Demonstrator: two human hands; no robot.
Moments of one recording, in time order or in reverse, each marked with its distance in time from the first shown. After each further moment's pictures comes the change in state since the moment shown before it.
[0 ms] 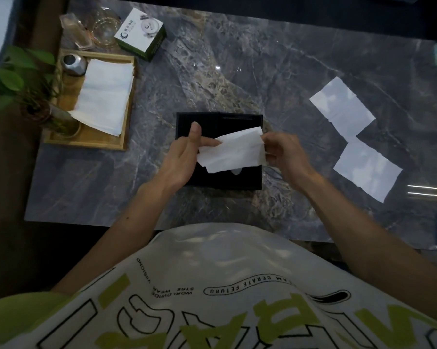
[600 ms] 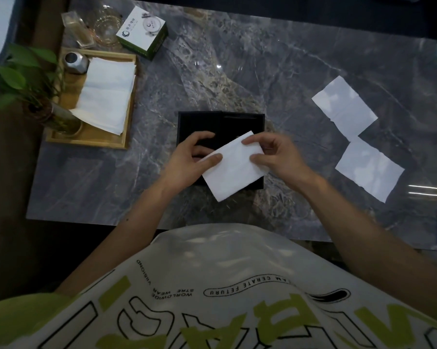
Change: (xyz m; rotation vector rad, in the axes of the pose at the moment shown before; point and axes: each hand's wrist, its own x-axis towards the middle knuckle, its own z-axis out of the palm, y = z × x) left_hand 0.001 -0.019 -0.001 0.062 -0.037 0.024; right_hand 0.001 0.010 0.001 -0.265 -0.137 -0.170
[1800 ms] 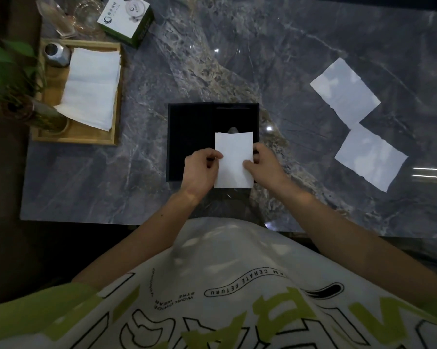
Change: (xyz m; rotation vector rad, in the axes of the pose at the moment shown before) left_hand 0.012 -0.032 0.060 0.292 0.167 -0.084; right_hand 0.005 0.056 0.020 -0.229 0.134 0.326
